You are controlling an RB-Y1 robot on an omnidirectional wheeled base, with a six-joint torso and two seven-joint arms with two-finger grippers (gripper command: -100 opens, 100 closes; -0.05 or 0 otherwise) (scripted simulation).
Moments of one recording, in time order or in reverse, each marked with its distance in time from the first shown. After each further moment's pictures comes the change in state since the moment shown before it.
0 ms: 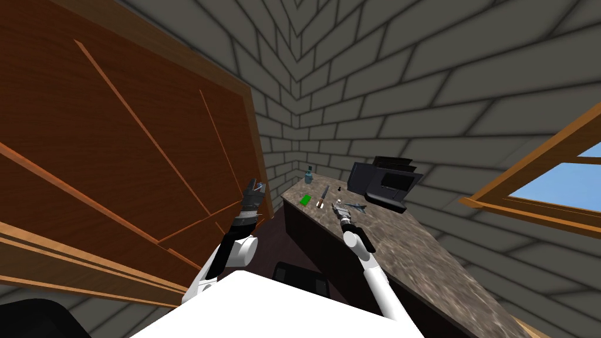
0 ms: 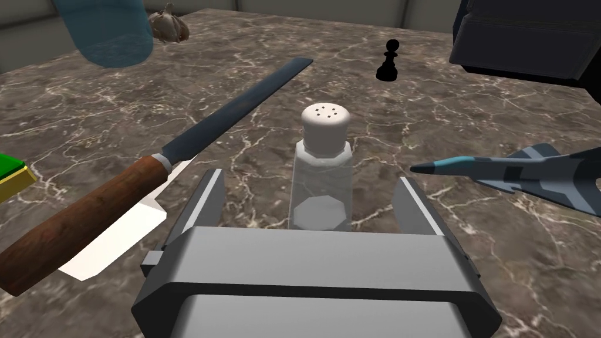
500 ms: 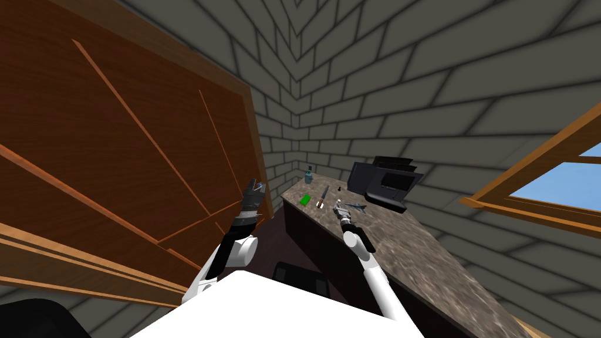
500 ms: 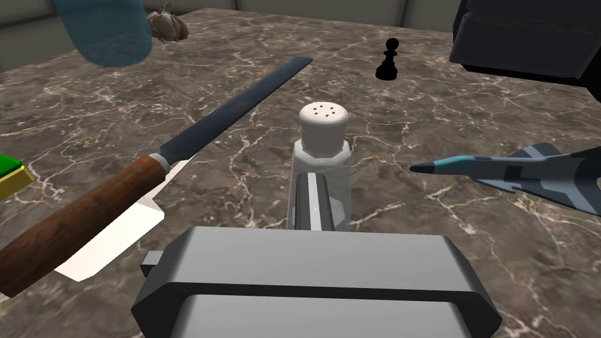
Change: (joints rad) left arm 0.000 0.000 0.000 0.000 0.000 0.000 0.000; right arm 0.000 0.000 0.000 0.000 0.000 0.000 0.000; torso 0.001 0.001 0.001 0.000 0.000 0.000
